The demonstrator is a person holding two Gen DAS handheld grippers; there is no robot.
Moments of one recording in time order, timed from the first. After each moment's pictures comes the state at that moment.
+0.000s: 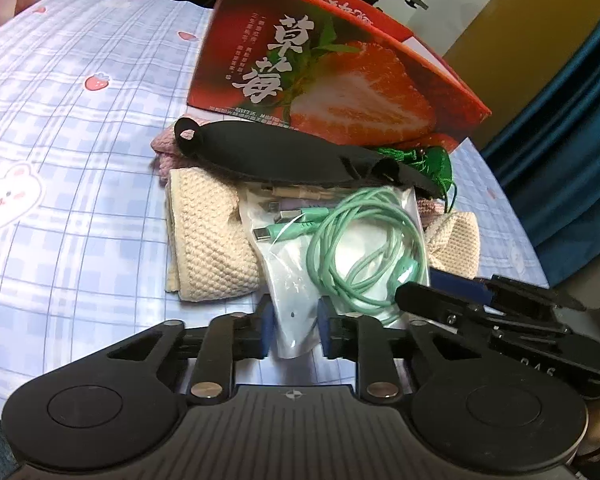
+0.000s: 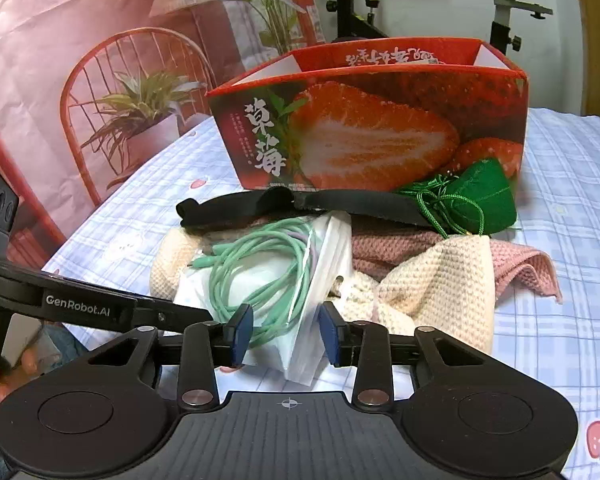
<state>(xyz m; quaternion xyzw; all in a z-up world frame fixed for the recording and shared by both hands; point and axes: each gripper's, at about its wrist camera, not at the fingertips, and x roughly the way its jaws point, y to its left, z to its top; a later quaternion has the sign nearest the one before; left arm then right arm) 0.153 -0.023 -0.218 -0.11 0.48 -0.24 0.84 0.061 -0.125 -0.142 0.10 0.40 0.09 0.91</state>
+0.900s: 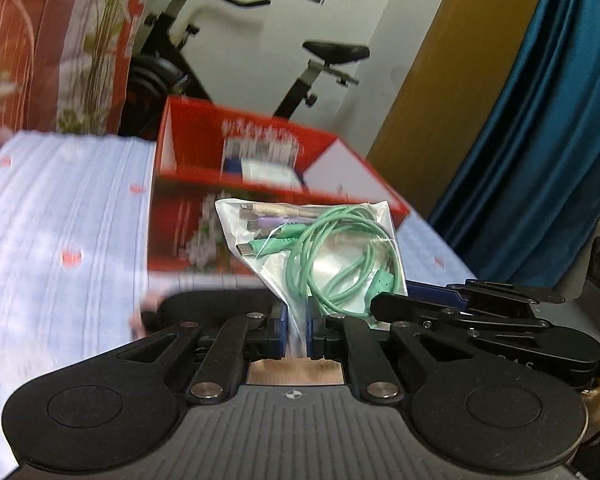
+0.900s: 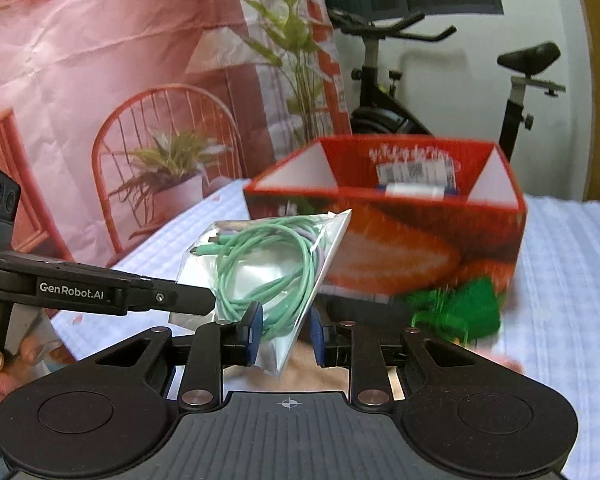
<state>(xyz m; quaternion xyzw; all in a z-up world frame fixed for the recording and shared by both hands) 0.157 -0.033 -0.118 -0.06 0.34 -0.28 0.89 0.073 -0.126 -0.062 0.07 0.30 0.11 0.95</state>
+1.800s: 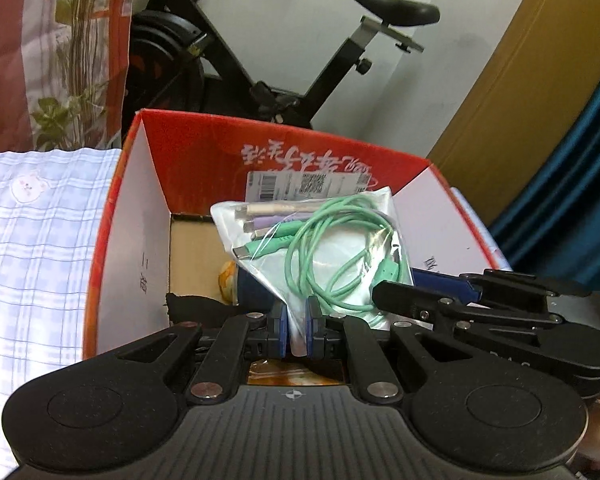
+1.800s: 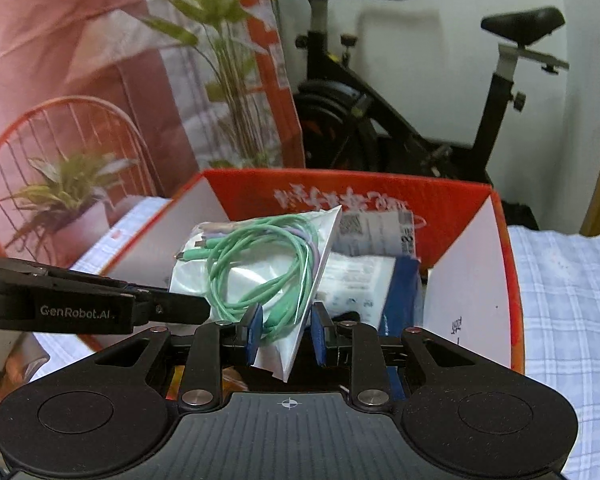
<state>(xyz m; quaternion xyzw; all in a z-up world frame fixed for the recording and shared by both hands) 0.369 -0.105 -0.139 -0.05 0.43 -0.24 0.87 0.300 -0.213 -0.086 0.08 0.39 0.06 0.92</state>
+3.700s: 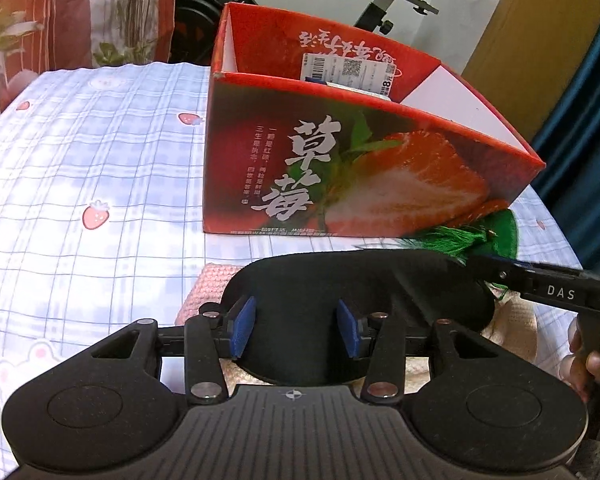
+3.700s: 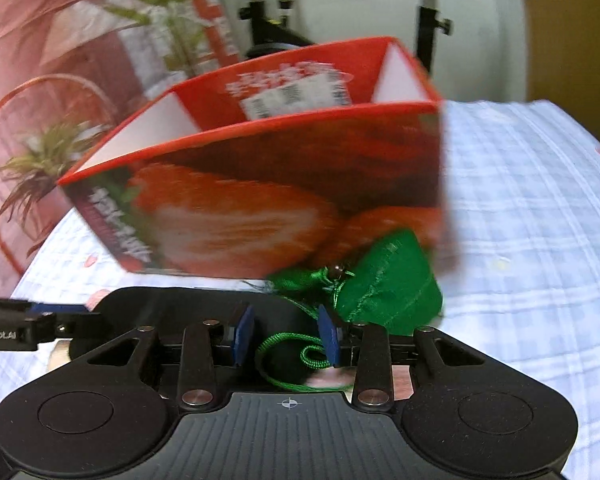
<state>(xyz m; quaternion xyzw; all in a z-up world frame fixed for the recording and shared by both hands) 0.233 -0.036 -0.191 -0.02 0.45 -0.20 0.87 0.148 -0.215 -0.152 0.15 0.40 -0.02 0.90</state>
